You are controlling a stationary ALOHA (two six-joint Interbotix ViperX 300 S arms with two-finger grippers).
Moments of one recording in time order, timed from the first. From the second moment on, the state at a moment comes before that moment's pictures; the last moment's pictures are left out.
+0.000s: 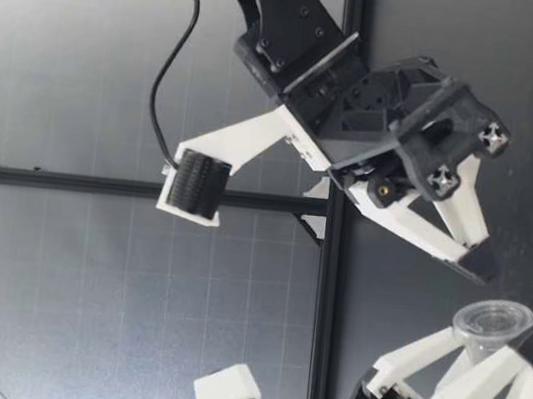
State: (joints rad) left arm 0.05 0.26 0.98 0.03 -0.64 0.01; right arm -0.08 0.31 0.58 0.00 -0.11 0.00
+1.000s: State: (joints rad) left arm 0.05 0.20 1.00 0.05 -0.54 0.04; right arm -0.08 0.32 0.56 0.00 -0.12 0.00
